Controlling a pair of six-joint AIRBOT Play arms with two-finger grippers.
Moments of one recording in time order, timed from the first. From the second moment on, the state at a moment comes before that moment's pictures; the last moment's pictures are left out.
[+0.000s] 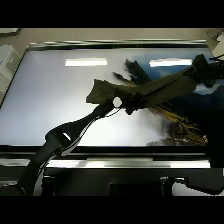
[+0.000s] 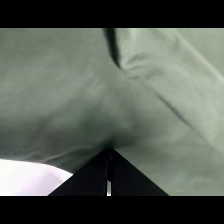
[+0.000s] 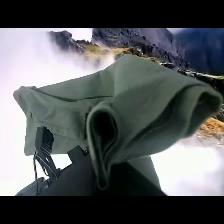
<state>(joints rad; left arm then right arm) -0.74 -2.27 2.06 0.81 -0.55 -2.43 -0.33 -1.43 1.69 -0.96 1.34 1.72</state>
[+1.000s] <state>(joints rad) -0.09 -1.65 2.06 0.89 -1.24 -1.72 0.20 -1.64 1.69 -0.96 0.82 2.05</state>
